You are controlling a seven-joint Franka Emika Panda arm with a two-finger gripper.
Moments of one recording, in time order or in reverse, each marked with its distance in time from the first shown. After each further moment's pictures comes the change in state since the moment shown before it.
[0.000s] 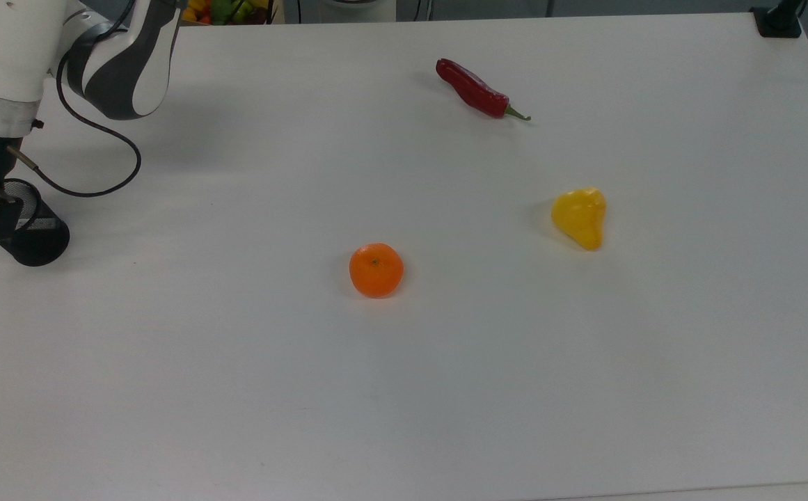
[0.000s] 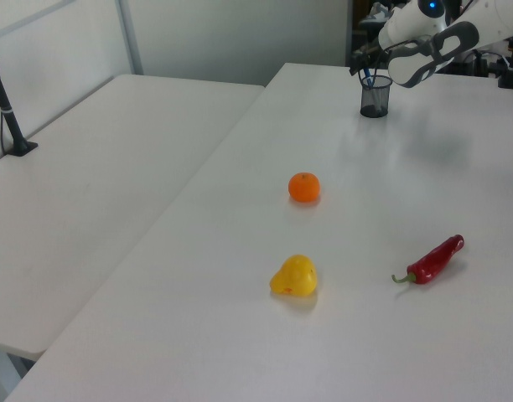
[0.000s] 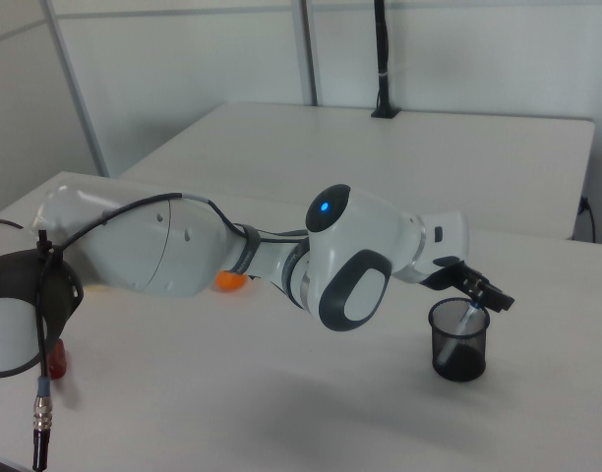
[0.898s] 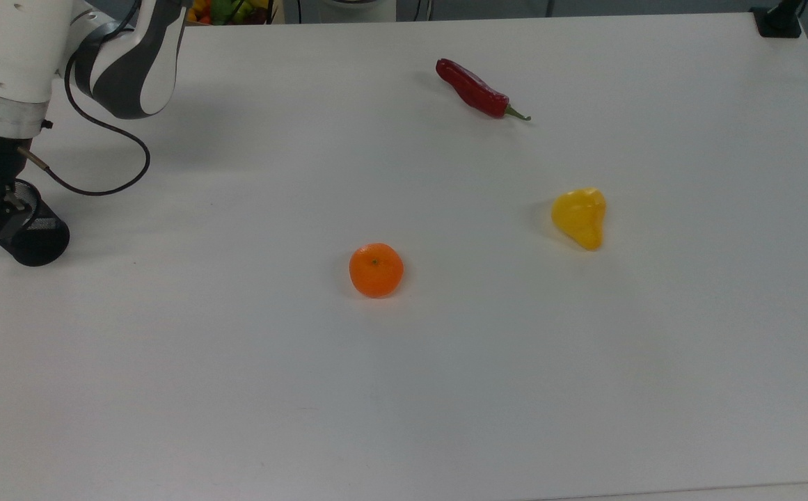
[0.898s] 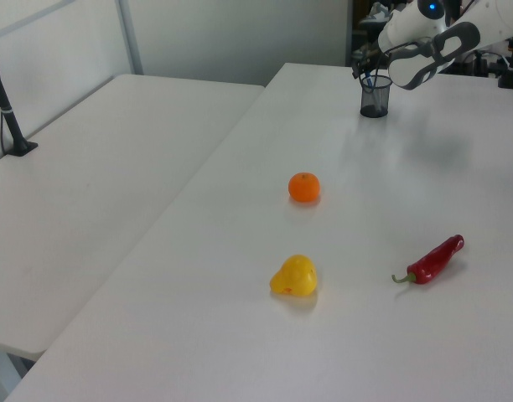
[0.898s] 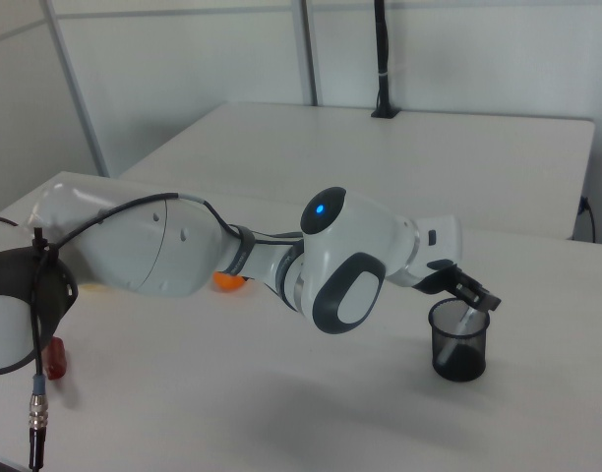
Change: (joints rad) arm 0.003 -0.021 0.011 -0.042 -0.004 0.000 -0.019
